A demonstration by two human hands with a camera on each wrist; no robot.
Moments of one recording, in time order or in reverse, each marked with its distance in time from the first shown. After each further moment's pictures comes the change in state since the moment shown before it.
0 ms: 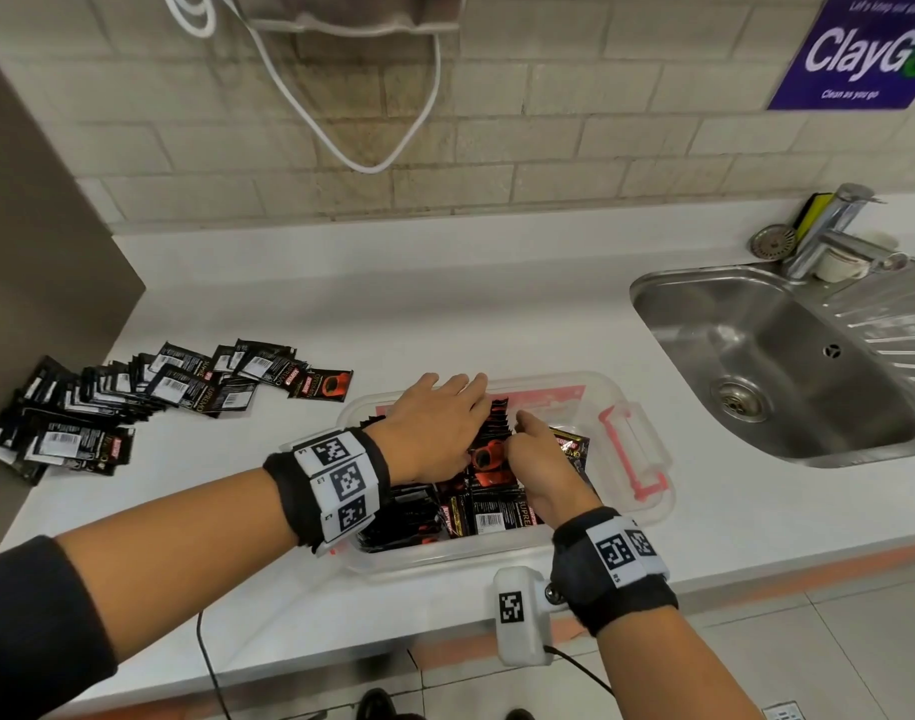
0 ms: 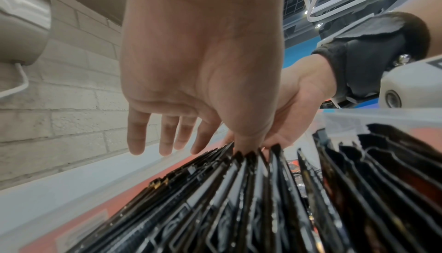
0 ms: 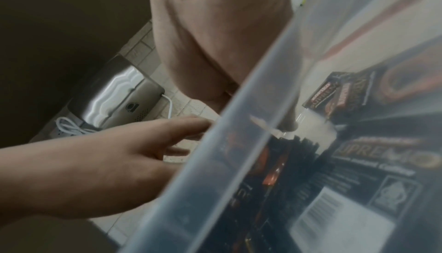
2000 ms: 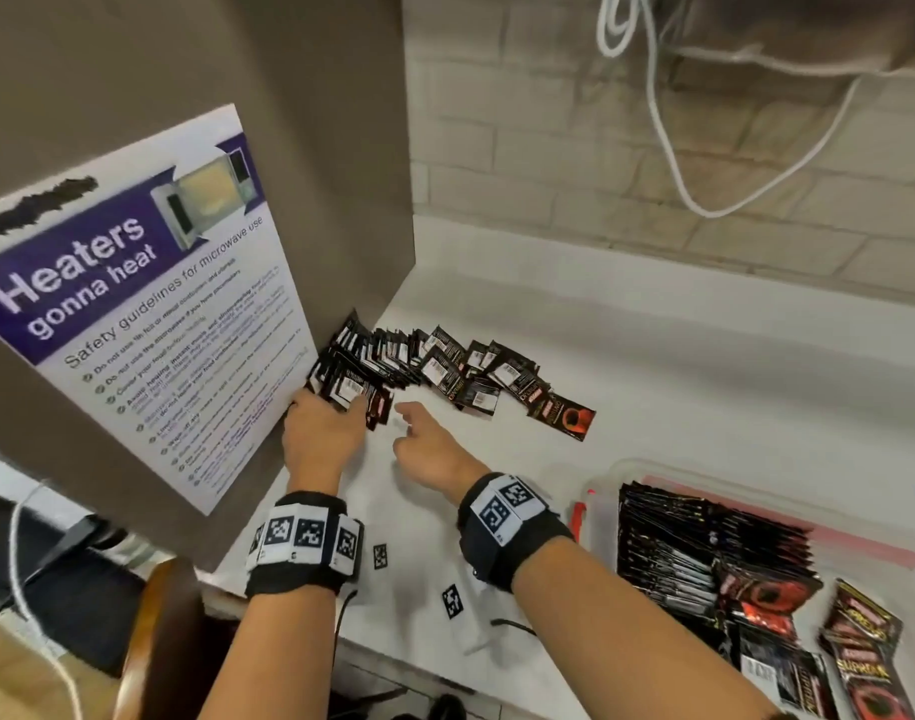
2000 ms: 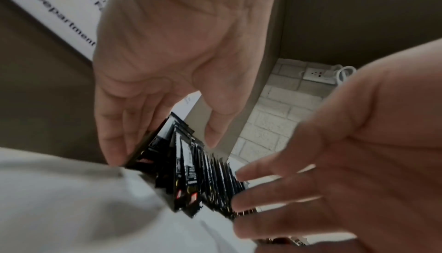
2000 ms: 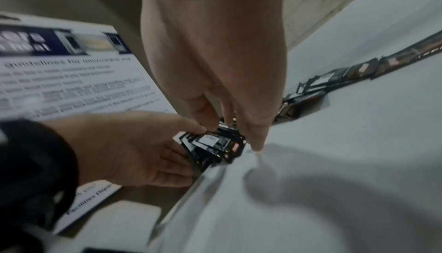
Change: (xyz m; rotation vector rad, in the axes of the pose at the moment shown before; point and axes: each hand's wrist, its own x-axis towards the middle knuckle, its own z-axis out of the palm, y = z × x) left_hand -0.230 -0.193 0.172 -1.191 0.601 -1.670; right_hand -0.013 -0.048 0.345 -0.635 -0.735 -0.290
